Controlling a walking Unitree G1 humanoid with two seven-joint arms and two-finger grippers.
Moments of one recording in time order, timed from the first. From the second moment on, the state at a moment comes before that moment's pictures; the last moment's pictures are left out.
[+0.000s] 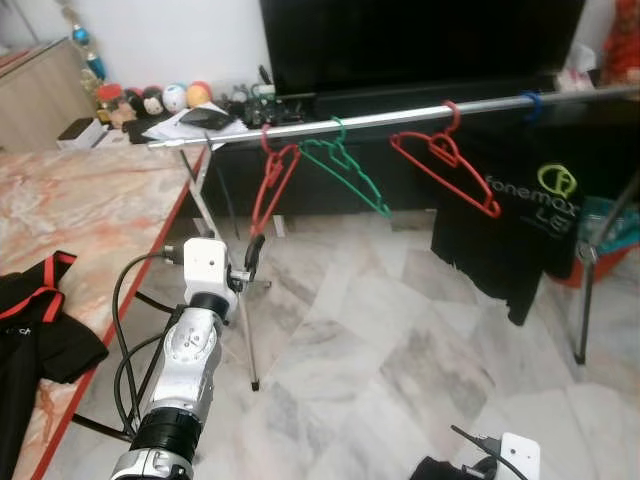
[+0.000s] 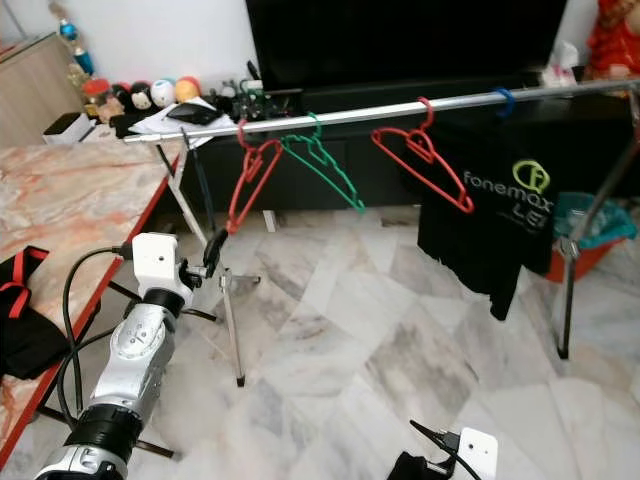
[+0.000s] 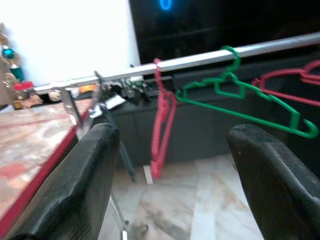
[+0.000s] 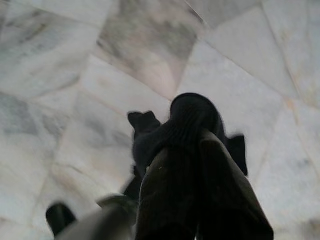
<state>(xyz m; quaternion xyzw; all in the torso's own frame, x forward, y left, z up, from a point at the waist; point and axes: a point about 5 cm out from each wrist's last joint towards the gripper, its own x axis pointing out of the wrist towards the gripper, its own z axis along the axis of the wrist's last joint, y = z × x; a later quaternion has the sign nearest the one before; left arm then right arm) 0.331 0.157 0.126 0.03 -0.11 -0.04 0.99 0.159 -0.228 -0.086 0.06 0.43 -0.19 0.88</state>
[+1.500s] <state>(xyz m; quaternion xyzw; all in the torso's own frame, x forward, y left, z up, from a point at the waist) 0.331 0.121 0.115 -0.01 -0.06 -0.16 0.98 0.163 -0.230 -0.084 0.04 0.44 -0.18 0.88</state>
